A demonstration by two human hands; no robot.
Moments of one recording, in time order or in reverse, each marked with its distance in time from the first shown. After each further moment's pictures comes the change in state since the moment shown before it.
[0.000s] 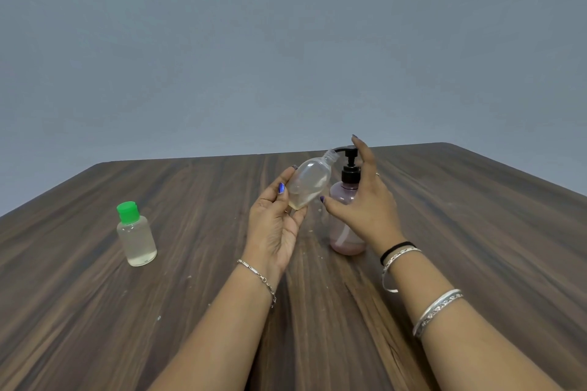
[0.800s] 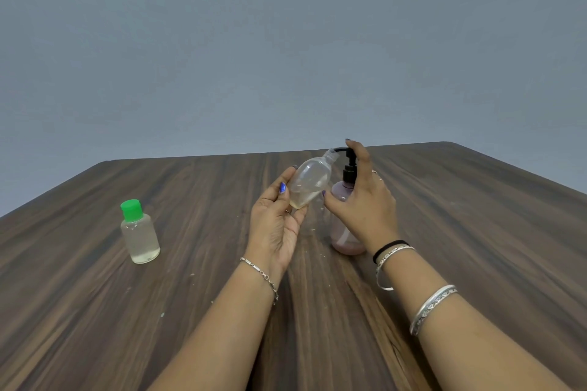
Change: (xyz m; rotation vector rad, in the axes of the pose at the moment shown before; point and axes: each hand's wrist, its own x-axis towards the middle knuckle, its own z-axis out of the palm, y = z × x) left_hand 0.001 -0.001 -0.001 -0.010 0.013 0.010; right_hand 0.002 -0.001 0.012 -0.119 0.071 -0.028
